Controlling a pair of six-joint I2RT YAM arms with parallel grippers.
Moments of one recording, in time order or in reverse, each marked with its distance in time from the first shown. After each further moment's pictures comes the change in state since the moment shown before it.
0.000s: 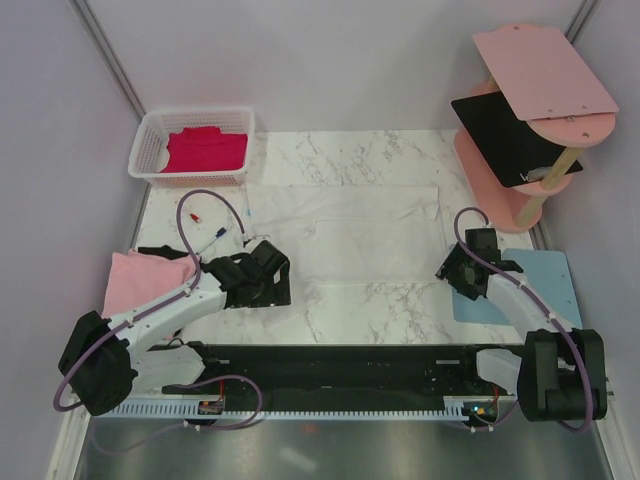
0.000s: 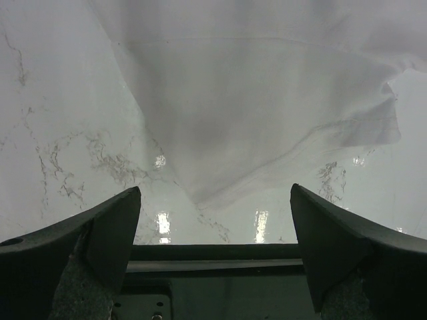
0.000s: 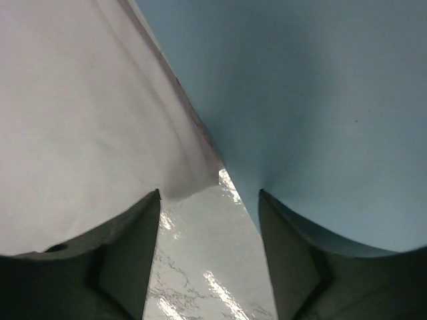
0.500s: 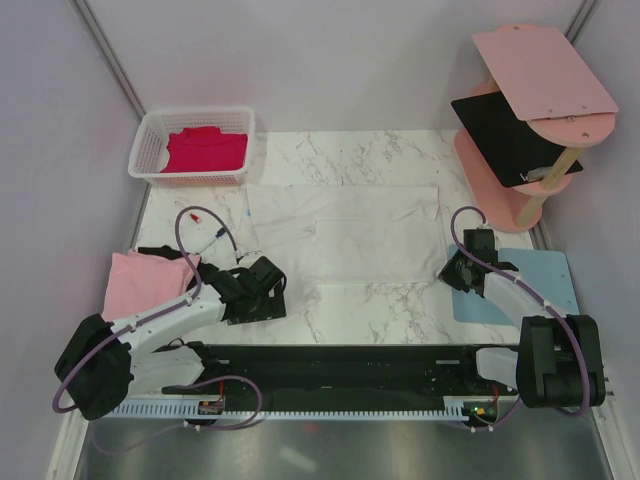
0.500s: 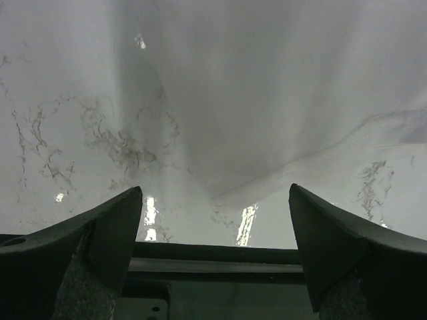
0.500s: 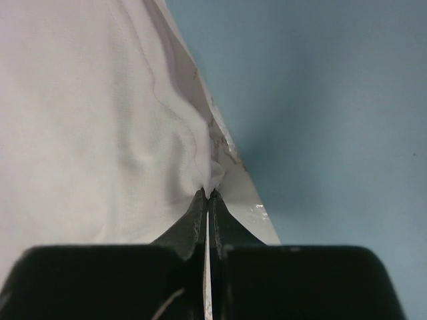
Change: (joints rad) left arm -0.020 -0.018 -0.117 0.041 0.002 -0.098; right arm -0.001 0.076 -0.041 0.165 -0.076 0.024
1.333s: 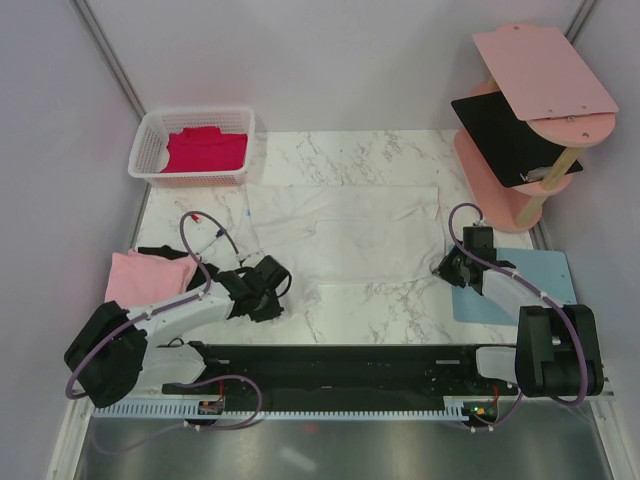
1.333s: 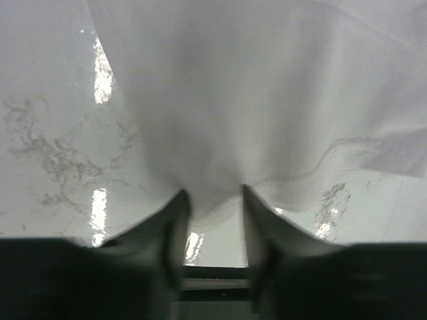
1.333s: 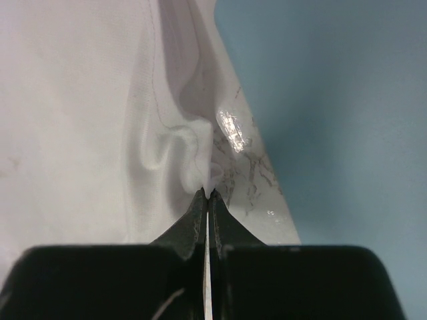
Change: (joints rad) left arm 0.000 0.041 -0.065 0.138 0.057 -0.169; right arm 0.000 0.052 -0.002 0.107 -0.070 -0.004
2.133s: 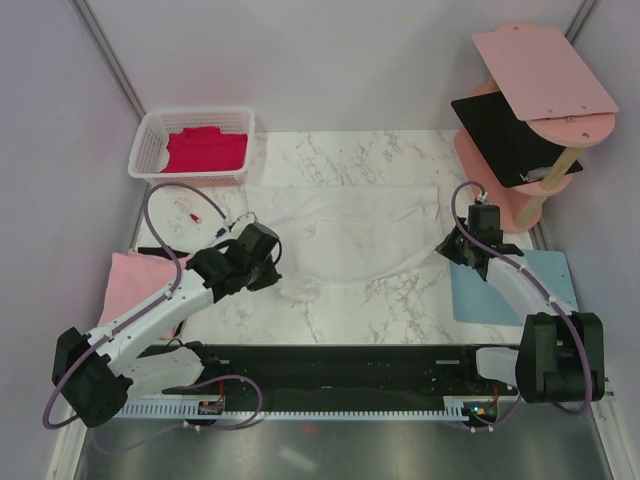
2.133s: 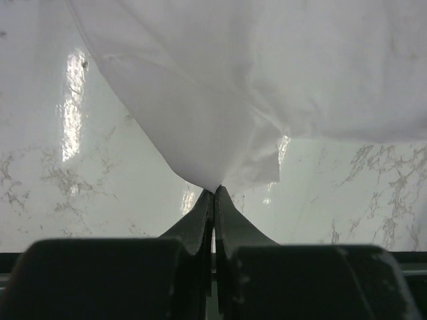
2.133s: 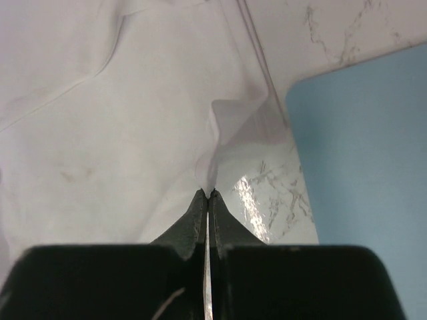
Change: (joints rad) left arm 0.044 -0.106 0.295 -0.169 -0.049 0.061; right arm 0.000 -0.056 0.153 -0.085 -0.014 -0.085
